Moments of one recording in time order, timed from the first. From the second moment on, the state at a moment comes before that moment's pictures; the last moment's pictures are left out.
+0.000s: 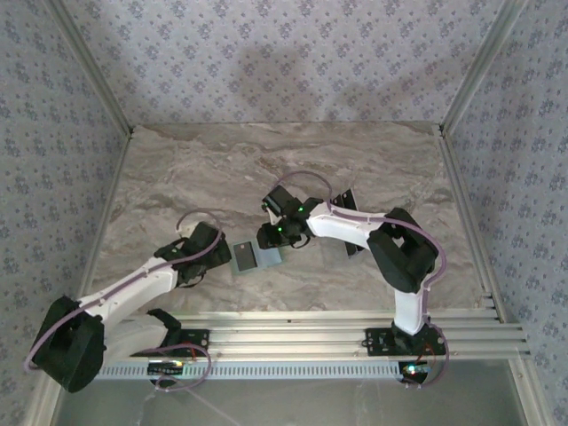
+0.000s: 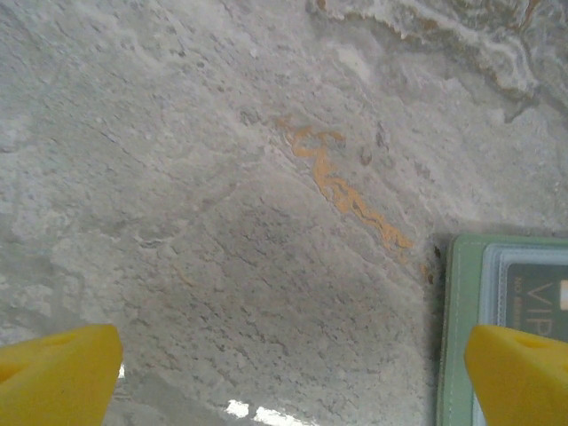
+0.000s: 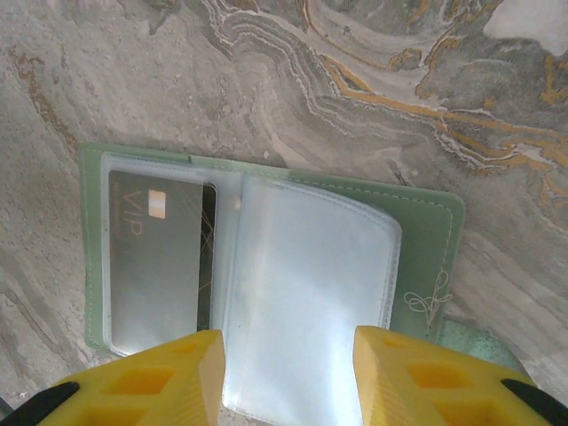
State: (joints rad) left arm -0.58 1.09 0.51 -0.55 -0.34 -0.86; right arm 0.84 1.89 1.30 -0.49 -0.20 0.51
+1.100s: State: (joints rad) left arm -0.73 1.15 0.52 -0.45 -0.28 -0.86; right arm 0.86 2.01 1.36 -0.45 -0.26 0.54
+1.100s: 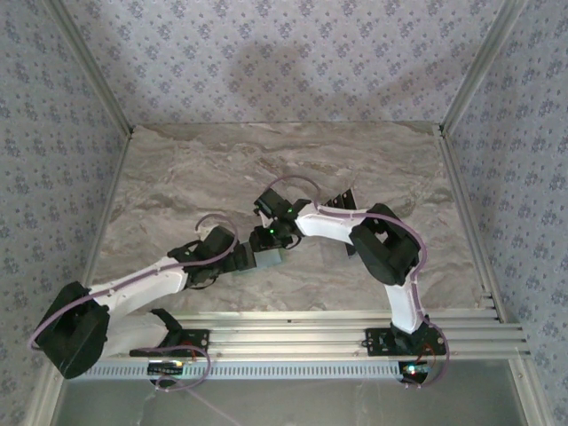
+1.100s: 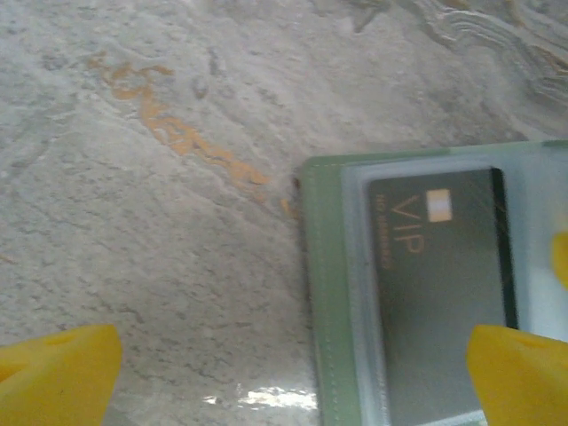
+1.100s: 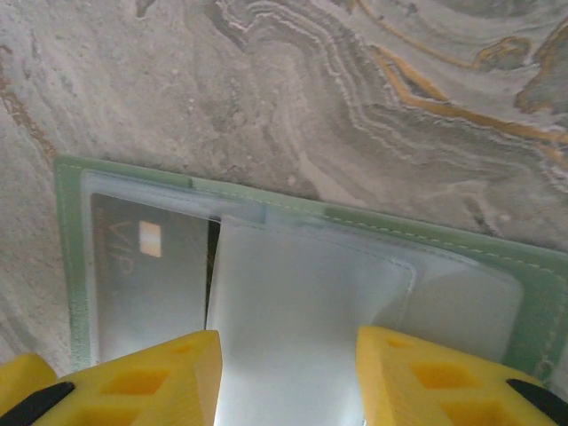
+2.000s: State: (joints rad) left arm -0.94 1.16 0.47 -0.24 -0.37 -0.89; right arm 0.86 2.02 1.34 -0.40 -0.29 0.59
